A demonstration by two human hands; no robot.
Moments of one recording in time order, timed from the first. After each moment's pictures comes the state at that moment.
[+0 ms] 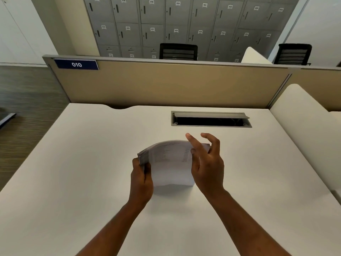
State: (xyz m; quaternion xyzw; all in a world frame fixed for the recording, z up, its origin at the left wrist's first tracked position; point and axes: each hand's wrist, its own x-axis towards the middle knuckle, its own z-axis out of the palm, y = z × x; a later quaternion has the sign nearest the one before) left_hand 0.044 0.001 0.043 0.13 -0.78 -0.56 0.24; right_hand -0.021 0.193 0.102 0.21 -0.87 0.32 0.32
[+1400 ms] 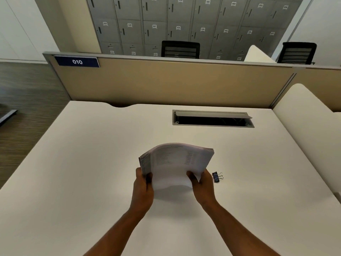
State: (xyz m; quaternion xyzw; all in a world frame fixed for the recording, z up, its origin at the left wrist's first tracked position) left_hand 0.052 0.001 0.000 0.16 -0.81 -0.53 0.17; right_hand -0.019 0.198 -0.002 -0.01 -0.78 0.63 -0.03
